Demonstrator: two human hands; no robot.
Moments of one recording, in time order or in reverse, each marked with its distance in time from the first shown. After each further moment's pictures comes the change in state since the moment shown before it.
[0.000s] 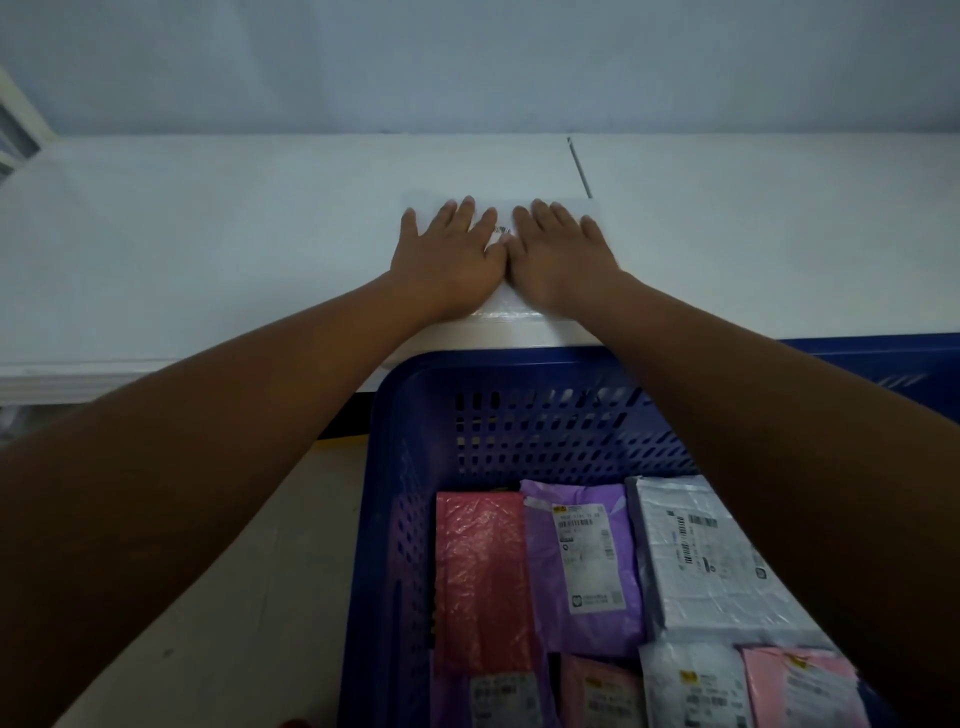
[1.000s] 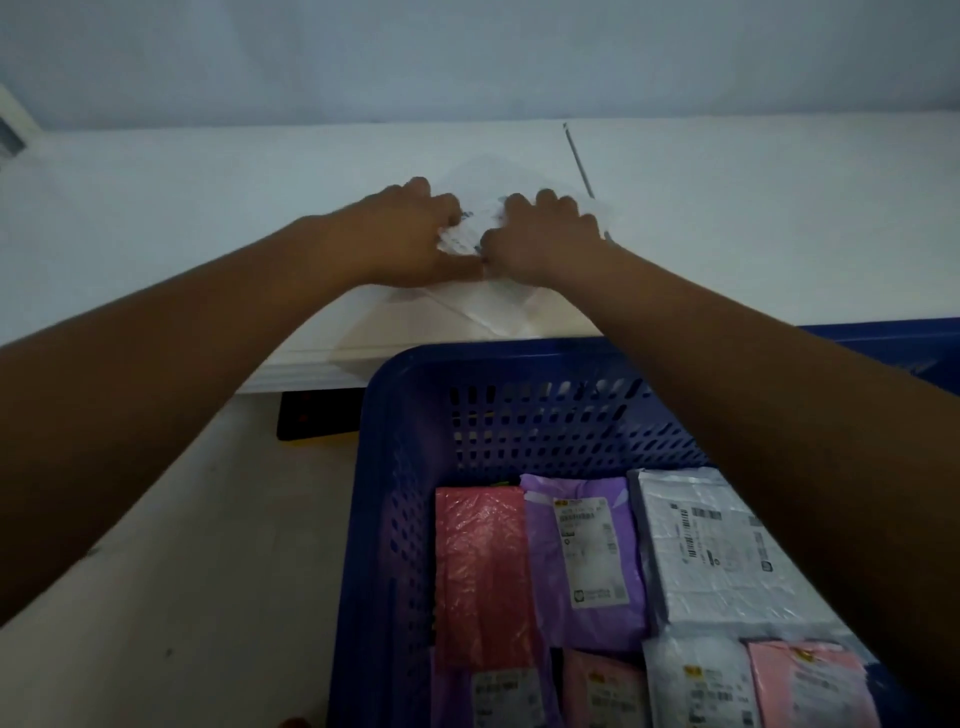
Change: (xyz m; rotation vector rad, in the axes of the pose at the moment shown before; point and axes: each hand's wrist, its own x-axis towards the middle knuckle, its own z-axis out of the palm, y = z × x) left_hand -0.011 -0.035 -0.043 -0.023 -0.055 0.092; right_hand -0.003 -0.029 -0.027 0.128 -0.047 0.173
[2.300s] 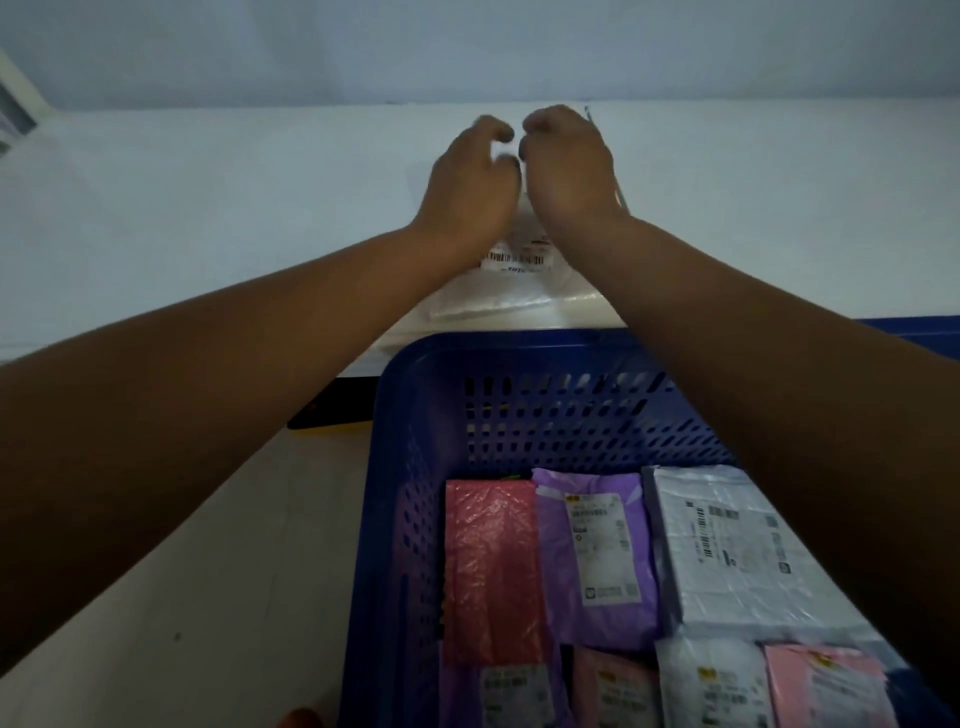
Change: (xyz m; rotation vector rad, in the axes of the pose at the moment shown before) left_hand 0.020 0.050 0.012 -0.833 0.446 -0.146; right_hand -0.001 -0.012 -0.020 0.854 0.246 0.043
